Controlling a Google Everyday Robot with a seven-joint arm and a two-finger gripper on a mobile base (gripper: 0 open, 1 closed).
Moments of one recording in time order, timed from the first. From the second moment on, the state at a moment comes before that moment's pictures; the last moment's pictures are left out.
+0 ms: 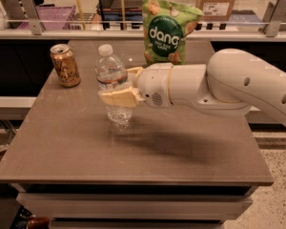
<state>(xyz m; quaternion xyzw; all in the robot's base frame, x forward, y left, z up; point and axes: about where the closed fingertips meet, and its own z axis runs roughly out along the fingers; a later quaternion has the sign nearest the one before) 0.513 0.070 0.915 -0.48 0.64 0.33 0.51</state>
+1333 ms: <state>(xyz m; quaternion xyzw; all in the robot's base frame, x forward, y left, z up) 0.494 0.010 0.959 -0.47 0.75 0.20 0.41</state>
